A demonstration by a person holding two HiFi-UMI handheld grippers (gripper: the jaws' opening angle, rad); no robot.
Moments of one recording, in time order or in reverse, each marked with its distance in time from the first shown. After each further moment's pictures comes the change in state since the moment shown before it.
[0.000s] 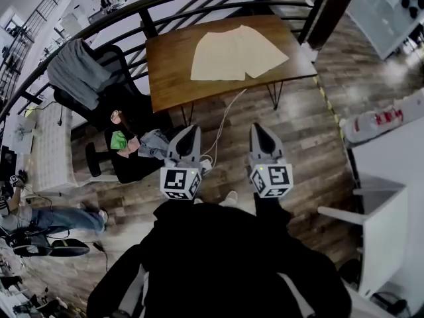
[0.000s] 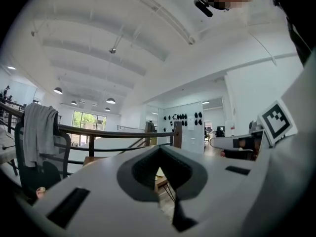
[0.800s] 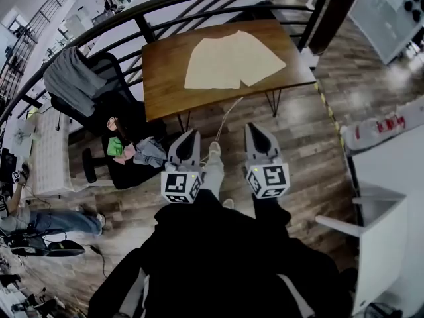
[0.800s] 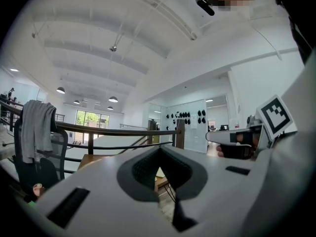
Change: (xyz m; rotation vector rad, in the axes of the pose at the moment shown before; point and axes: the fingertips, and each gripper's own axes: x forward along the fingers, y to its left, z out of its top) left arm 0.050 -0.018 -0.013 -0.006 0.022 0.044; right arm 0.034 -0.037 0.010 -0.034 -0.010 0.061
